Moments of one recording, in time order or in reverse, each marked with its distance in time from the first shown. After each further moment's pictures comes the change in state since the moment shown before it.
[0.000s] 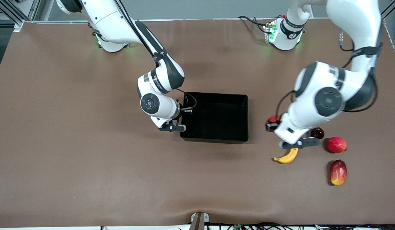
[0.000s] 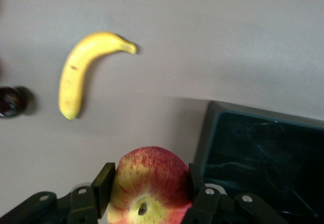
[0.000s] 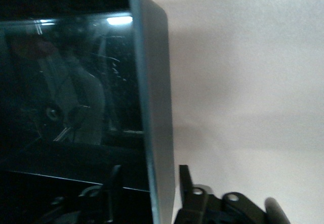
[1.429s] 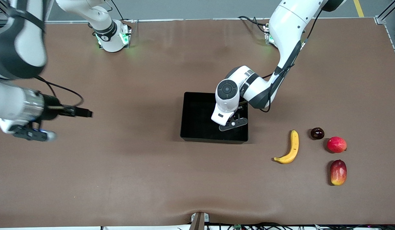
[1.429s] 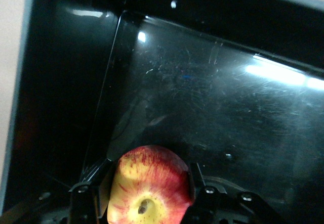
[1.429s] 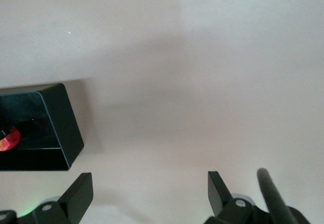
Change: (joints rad) left arm -0.289 0.167 0.004 -0.225 0.160 0.343 -0.514; right arm -0.259 -0.259 -0.428 0.364 -0.089 -0.814 -0.261
